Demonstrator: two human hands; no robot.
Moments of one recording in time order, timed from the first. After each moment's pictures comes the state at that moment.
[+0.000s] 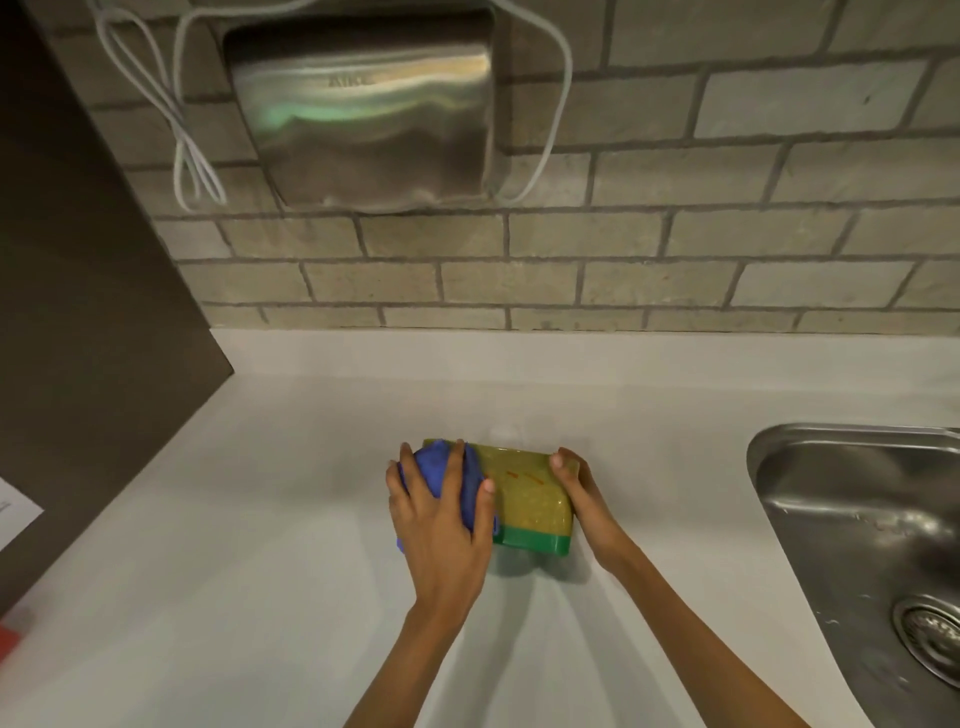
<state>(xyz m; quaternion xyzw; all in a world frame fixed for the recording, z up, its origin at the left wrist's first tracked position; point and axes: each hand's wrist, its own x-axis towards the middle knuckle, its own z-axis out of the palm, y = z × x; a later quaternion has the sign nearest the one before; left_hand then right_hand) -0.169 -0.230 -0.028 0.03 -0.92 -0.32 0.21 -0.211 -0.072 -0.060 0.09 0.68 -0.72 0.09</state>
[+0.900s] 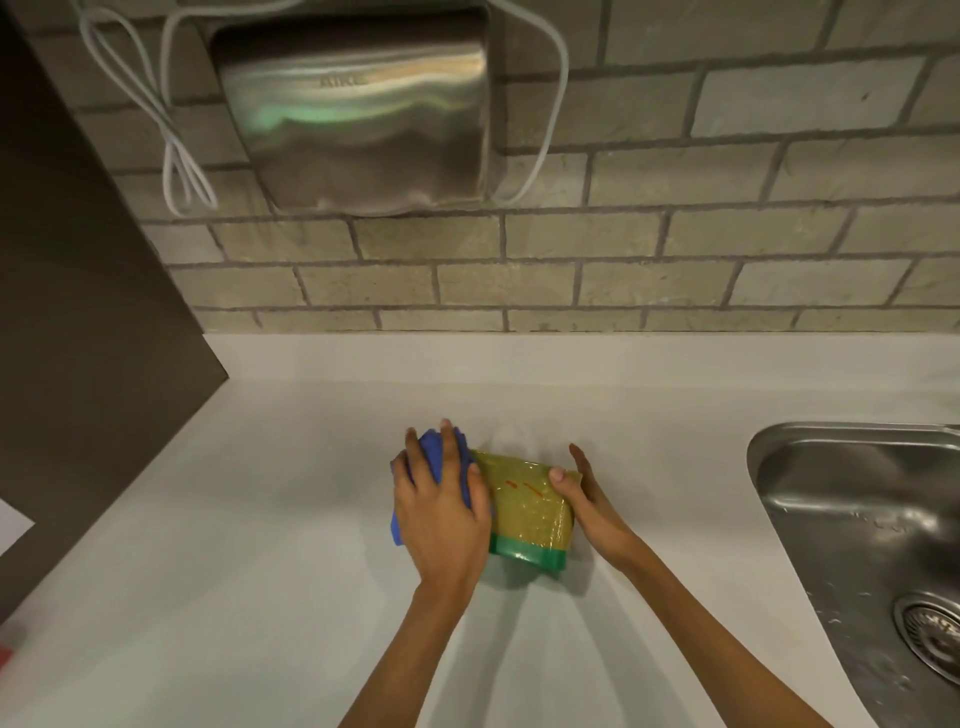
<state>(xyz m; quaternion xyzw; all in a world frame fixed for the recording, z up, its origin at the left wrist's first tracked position) -0.190 -0.225 -0.022 0.05 -0.93 -0.26 0.24 -0.206 -0.066 -0.047 0.06 0.75 -0.65 0.12</state>
